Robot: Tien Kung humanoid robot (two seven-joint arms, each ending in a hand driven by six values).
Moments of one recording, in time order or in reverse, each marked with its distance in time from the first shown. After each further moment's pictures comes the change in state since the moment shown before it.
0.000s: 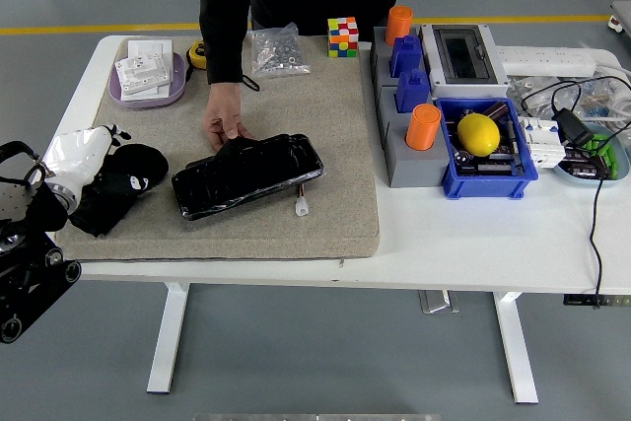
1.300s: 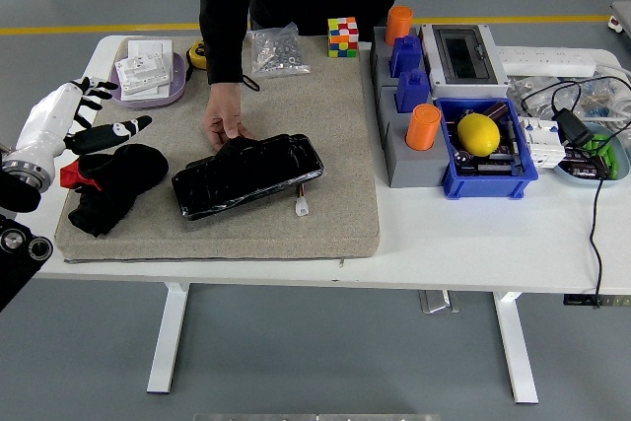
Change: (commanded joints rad) left arm 0.117 0.043 -0.233 -0.290 -0.301 0.061 -0.092; right arm 0.001 0.003 -0.035 -0.010 -0.001 -0.001 0.001
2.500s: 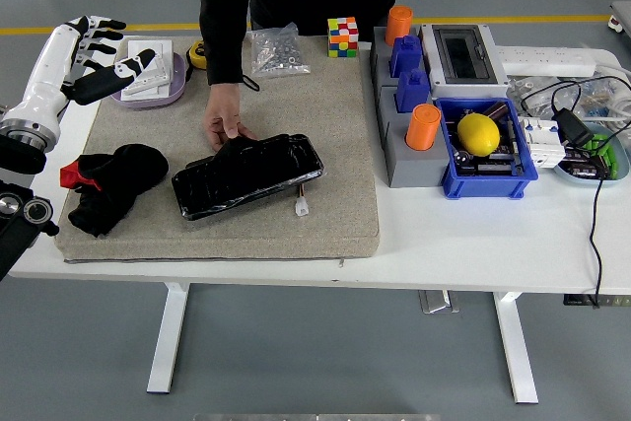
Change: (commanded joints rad) left arm -0.053 -0.054 -0.086 -0.077 -0.114 0.010 -0.016; right arm -0.013 0.033 0.005 -0.026 -0.008 0.032 0.003
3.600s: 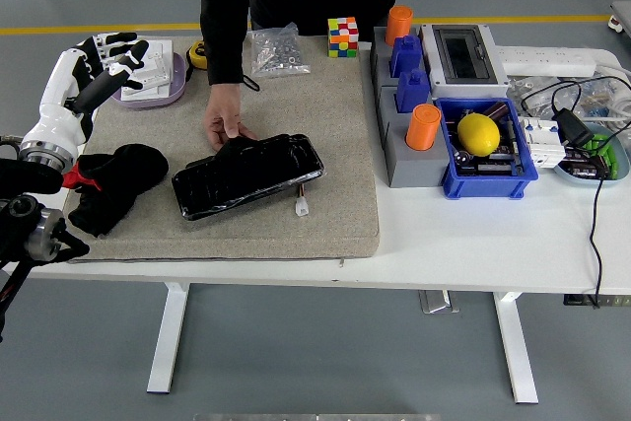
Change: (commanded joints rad) left arm 0.037 -0.032 0.034 0.025 -0.667 0.015 -0.240; right arm -0.006 0.000 -0.012 0.007 0.009 -0.002 0.001
